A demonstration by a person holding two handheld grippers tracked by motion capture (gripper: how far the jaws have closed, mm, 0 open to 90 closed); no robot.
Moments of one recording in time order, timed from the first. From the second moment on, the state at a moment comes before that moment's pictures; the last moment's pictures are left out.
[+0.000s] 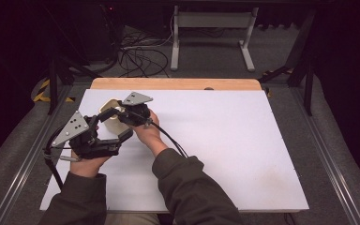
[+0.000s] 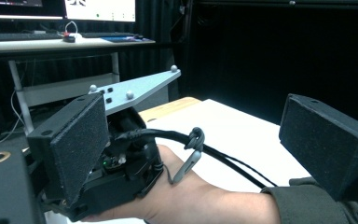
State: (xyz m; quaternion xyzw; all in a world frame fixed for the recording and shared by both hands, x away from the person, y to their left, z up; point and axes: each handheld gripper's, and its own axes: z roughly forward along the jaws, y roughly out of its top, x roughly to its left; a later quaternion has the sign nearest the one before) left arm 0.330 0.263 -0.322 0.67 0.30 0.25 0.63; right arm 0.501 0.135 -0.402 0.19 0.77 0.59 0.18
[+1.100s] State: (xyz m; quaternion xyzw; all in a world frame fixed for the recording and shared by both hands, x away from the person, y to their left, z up) left arm 0.330 0.261 -0.324 0.68 0.30 0.25 0.62; right arm 0.482 0.085 -0.367 0.20 0.75 0.61 0.15
